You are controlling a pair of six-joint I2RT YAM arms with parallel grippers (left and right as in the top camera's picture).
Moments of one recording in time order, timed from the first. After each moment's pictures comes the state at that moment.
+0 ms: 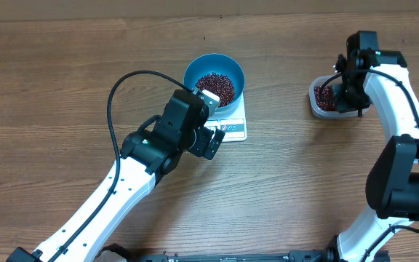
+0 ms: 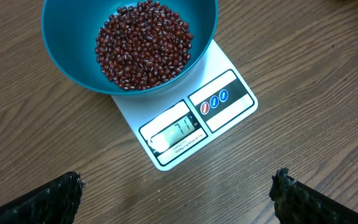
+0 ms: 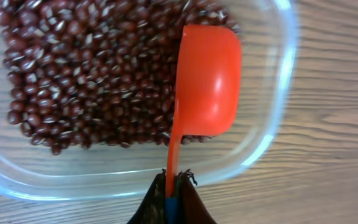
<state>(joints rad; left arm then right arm) -0.56 1.36 1.06 -0.59 -0.04 0.00 -0.09 1.93 1.55 -1.05 0.26 -0.22</state>
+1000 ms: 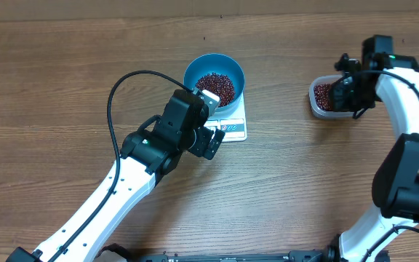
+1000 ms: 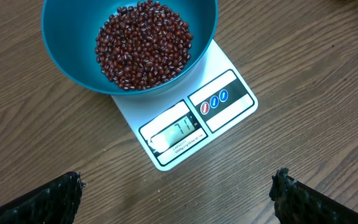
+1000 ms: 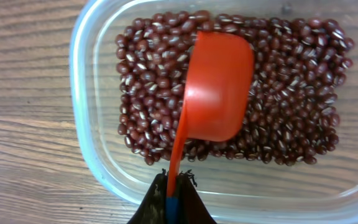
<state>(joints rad) -0.56 1.36 1.06 -0.59 -0.04 0.00 -0.18 1.93 1.54 -1.02 -0.17 -0.22</state>
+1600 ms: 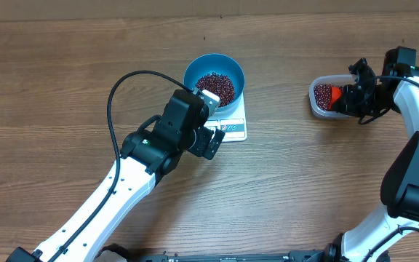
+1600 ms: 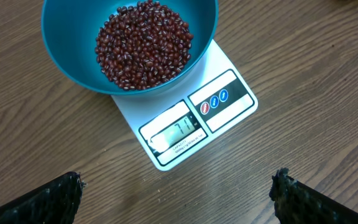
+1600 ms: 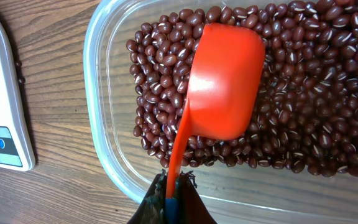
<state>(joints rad) -0.56 1.36 1.06 -0.59 -0.04 0.00 -0.29 1.94 1.46 -0.96 -0.44 -0.22</state>
